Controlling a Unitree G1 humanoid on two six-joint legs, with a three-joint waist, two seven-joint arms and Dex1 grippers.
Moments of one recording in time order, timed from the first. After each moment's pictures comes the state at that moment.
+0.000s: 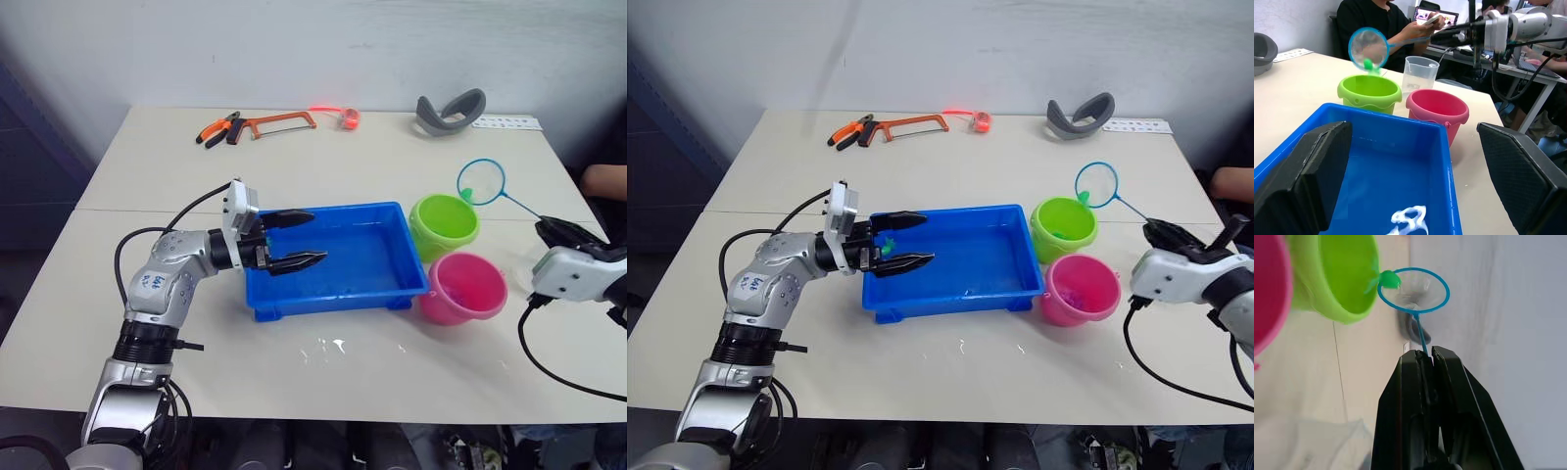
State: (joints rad) left arm -0.60 0.44 -0.02 0.08 -0.50 0.37 -1.05; right arm 0.09 -1.06 -0.38 -0.08 -0.51 -0.45 0.33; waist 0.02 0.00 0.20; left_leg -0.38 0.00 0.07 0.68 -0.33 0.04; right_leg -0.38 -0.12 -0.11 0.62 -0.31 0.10
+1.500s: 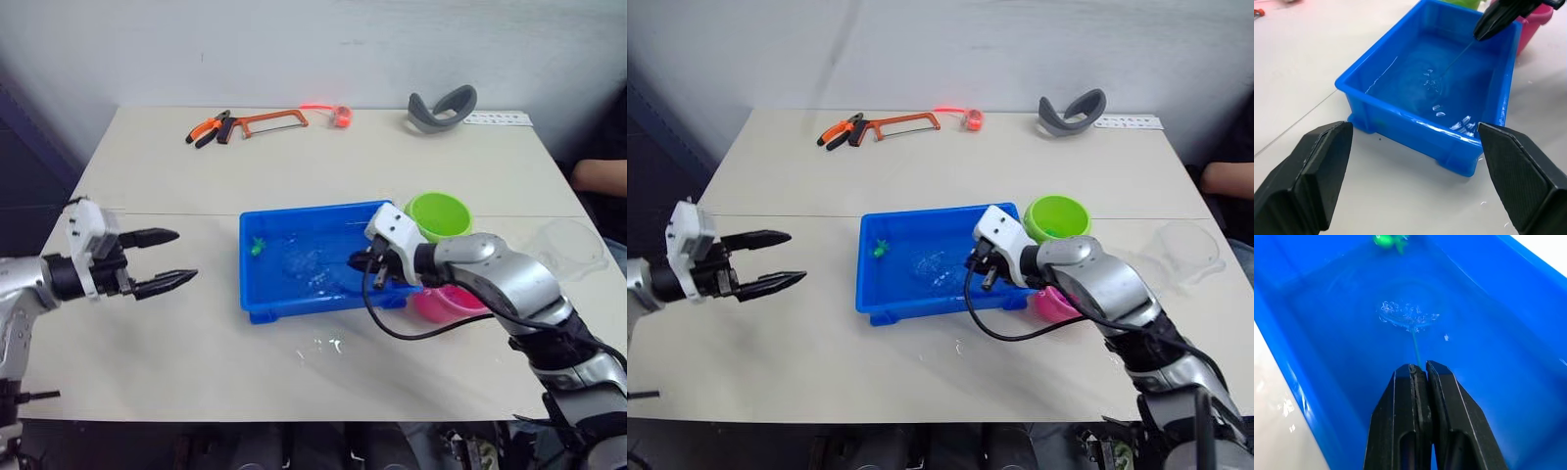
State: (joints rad) left arm -0.30 1.00 0.30 -0.02 -0.54 0.45 -1.12; right arm -0.71 -0.65 0.37 -0.18 0.38 0.85 0.72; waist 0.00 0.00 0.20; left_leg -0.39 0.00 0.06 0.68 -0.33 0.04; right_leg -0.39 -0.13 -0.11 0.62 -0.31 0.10
